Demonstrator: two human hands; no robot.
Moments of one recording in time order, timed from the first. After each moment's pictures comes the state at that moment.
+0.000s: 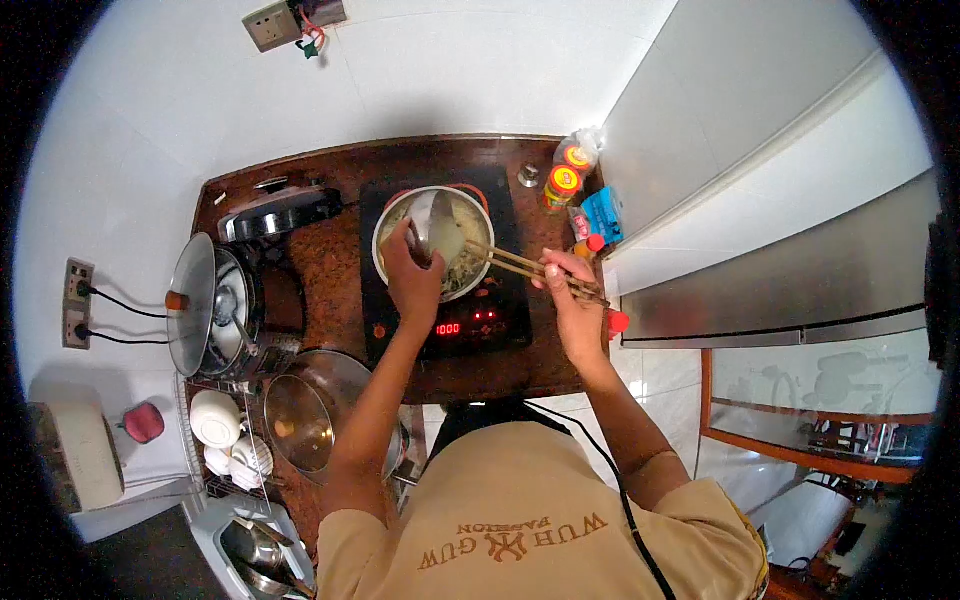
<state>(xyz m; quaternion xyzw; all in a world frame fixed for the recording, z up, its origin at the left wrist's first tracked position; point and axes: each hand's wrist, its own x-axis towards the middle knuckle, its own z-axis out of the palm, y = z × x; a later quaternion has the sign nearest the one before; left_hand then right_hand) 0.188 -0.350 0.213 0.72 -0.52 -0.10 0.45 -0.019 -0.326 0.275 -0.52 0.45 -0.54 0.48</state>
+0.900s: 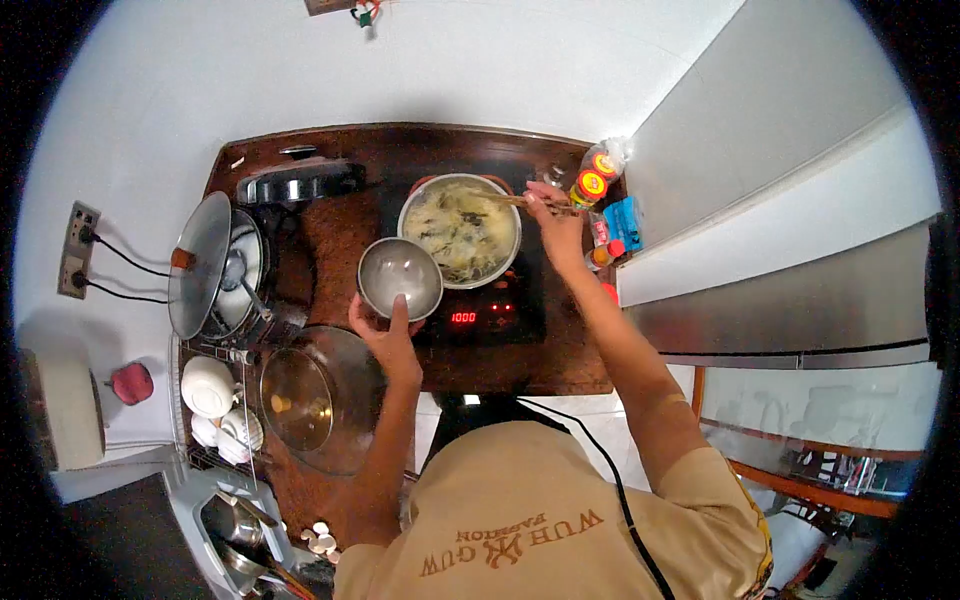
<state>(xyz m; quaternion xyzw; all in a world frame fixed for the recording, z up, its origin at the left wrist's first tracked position) 0.211 -0.243 0.203 0.64 -0.16 -0.28 0.70 0.024 -0.449 0.196 -0.62 0.44 -0.50 0.41</state>
